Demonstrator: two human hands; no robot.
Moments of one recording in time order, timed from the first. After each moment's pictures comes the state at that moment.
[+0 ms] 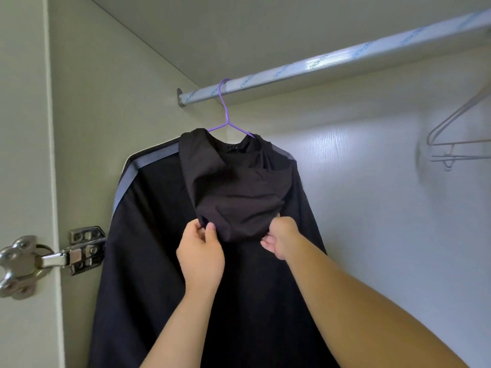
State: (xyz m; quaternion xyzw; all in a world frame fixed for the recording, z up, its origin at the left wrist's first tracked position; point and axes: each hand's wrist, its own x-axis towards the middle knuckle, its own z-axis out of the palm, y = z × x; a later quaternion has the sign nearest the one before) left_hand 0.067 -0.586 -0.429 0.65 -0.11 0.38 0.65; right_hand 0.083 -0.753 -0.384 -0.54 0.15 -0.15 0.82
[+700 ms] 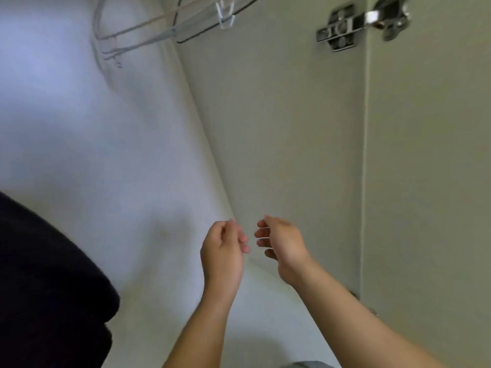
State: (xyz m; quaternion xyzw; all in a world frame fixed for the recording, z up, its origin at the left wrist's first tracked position) left_hand -0.180 -0.829 -0.633 0.60 -0.46 -0.24 0.61; right_hand -0.291 -0.877 -0.640 -0.40 0.47 -0.48 0.62
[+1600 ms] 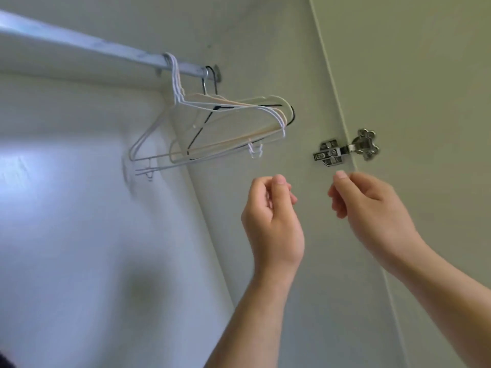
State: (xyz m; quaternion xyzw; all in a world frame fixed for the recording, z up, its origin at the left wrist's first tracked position) left_hand -0.222 -0.852 -0.433 0.23 -0.61 -0.14 0.74; right_hand -0.350 -0.821 -0.441 -0.53 0.45 -0.70 0.13
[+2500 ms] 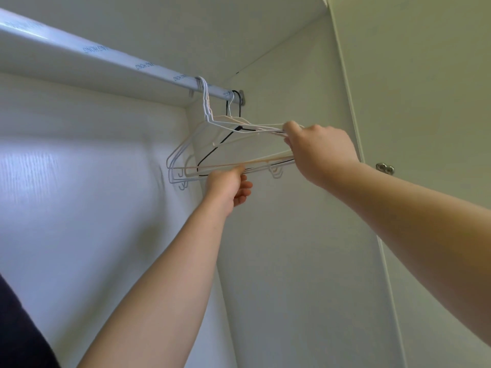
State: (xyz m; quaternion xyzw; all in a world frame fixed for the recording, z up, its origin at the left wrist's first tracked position) left_hand -0.138 -0.949 -0.306 0.46 -0.53 -0.34 0.63; right_hand -0.324 -0.893 -0.293 -0.63 0.53 -0.39 -0.42
